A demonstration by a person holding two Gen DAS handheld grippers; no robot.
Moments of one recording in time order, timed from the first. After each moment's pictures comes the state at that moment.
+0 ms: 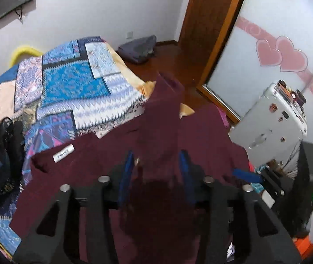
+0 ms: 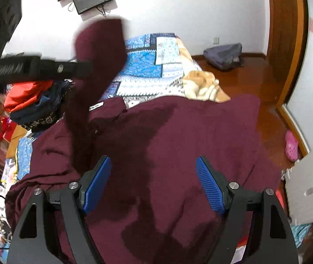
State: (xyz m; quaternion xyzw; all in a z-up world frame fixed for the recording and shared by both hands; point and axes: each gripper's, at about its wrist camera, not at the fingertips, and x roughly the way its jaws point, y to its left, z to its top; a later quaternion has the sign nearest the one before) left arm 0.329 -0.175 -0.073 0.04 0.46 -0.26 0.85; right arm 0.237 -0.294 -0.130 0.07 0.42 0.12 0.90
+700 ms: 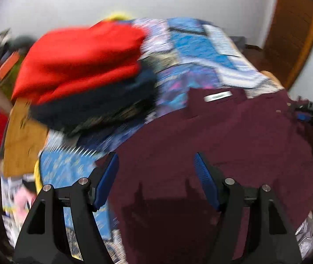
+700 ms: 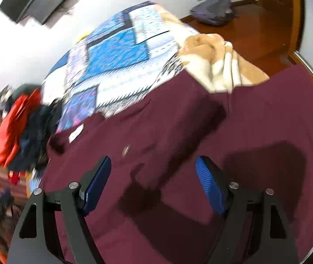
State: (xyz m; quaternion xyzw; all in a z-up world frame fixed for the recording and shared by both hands) left arm 0.273 0.106 -0.132 0.01 0.48 0.02 0.87; right arm 0.365 -0.293 -0.188 0.21 0.51 0.09 0.83
